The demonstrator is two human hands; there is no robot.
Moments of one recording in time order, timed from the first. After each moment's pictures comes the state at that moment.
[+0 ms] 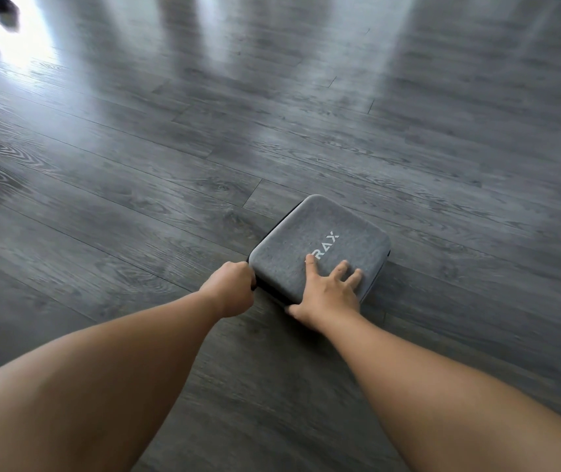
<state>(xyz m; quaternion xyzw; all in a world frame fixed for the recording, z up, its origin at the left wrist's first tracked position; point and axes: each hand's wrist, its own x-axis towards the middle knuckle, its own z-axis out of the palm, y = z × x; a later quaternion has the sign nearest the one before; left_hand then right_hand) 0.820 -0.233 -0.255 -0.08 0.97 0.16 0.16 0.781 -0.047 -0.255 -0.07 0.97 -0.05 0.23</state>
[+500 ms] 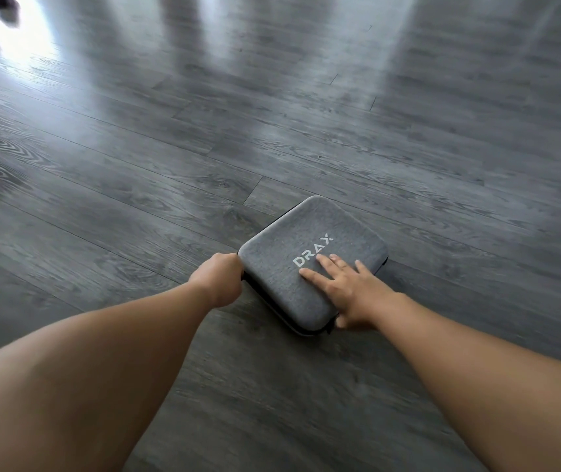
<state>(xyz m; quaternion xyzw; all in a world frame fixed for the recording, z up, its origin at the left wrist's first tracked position) 0.816 -0.251 -0.255 -0.10 0.97 0.14 0.15 0.750 0.009 -0.236 -0.38 0.89 0.12 0.22</state>
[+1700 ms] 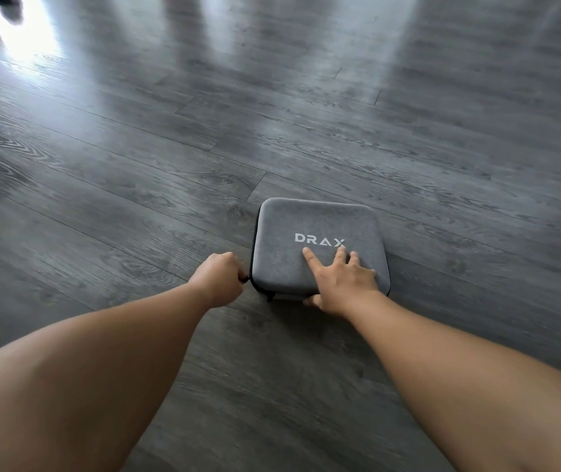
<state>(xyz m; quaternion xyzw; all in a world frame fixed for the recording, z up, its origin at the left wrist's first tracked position) 0.824 -0.258 -0.259 -0.08 0.97 0.18 0.13 0.756 -0.028 -0.253 -0.21 0.95 0.07 0.21</state>
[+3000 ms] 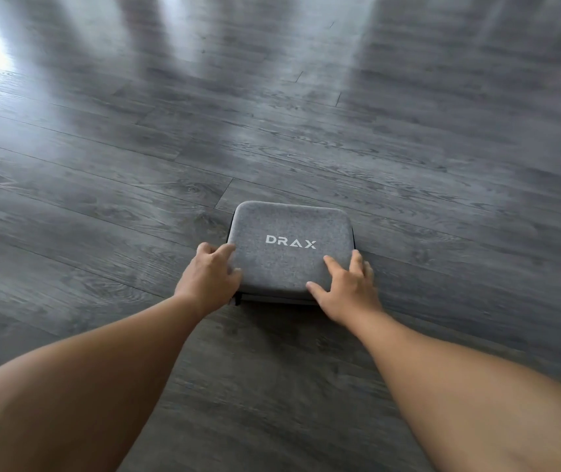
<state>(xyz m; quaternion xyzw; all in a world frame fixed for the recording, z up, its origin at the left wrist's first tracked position) 0.814 -0.223 -0.255 -0.15 0.96 0.25 0.05 0.765 0.038 -0.284 -0.04 0.98 -0.16 0.13</state>
